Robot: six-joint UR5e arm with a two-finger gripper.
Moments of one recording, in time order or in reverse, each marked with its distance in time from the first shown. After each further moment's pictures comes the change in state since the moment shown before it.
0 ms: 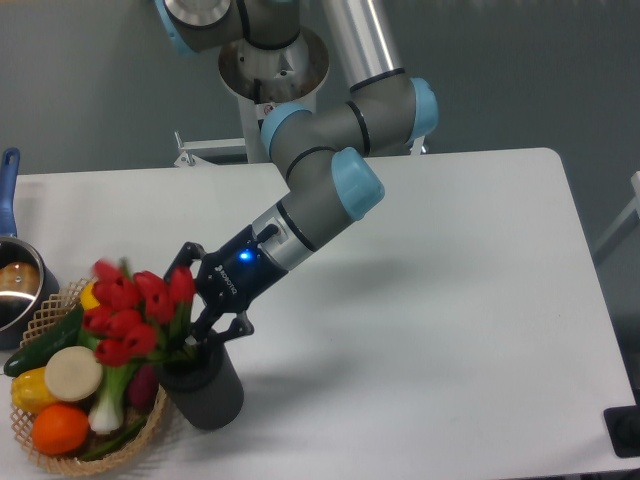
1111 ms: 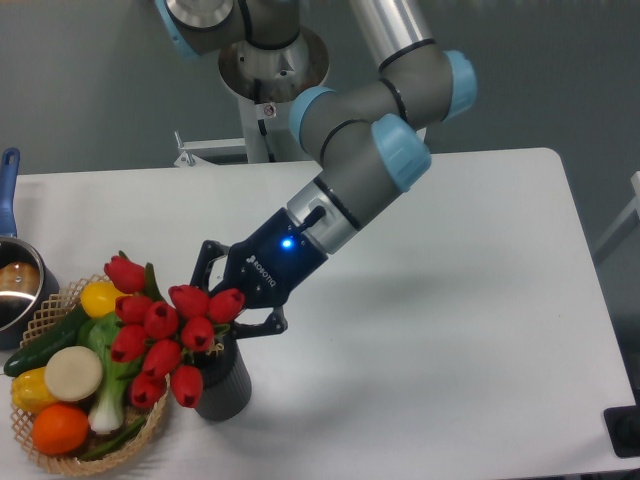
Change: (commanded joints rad) arm 0.061 0.015 0.178 0.000 -0.104 -0.366
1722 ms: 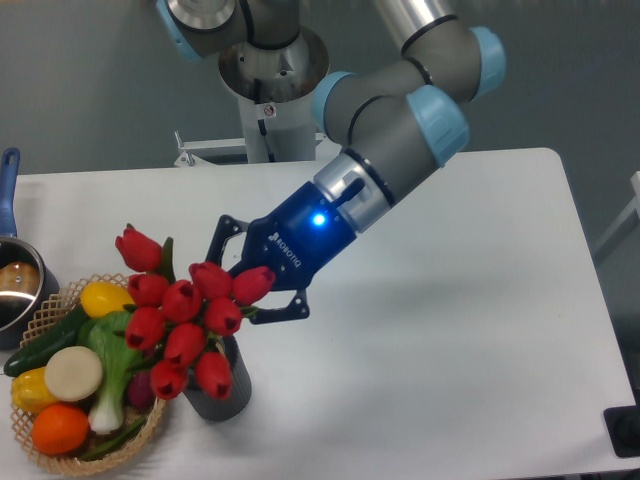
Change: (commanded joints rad) arm 0.061 0.005 0.086 0.000 -0.107 -0.140
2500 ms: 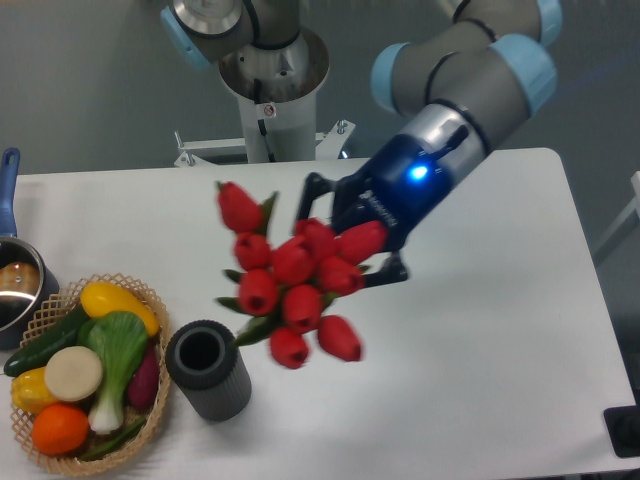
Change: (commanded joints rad) arm 0.179 0.005 0.012 0.002 -0.049 -0.016
